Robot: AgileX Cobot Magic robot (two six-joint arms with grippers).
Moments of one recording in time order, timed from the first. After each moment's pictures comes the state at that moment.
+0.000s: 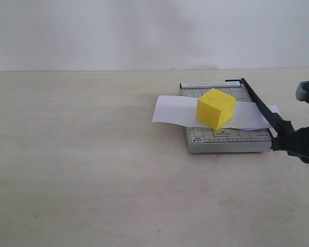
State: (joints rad) left arm -0.08 0.00 0.00 0.28 0.29 0.67; right arm 0.01 1.47 -0.57 0.27 0.19 -0.28
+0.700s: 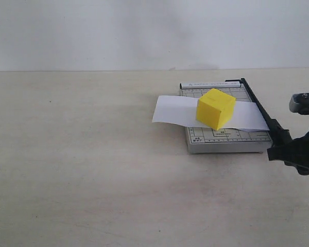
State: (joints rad) left arm -0.08 0.00 0.00 0.28 0.29 0.67; right arm 0.02 1.55 -0.56 0.27 0.15 -0.29
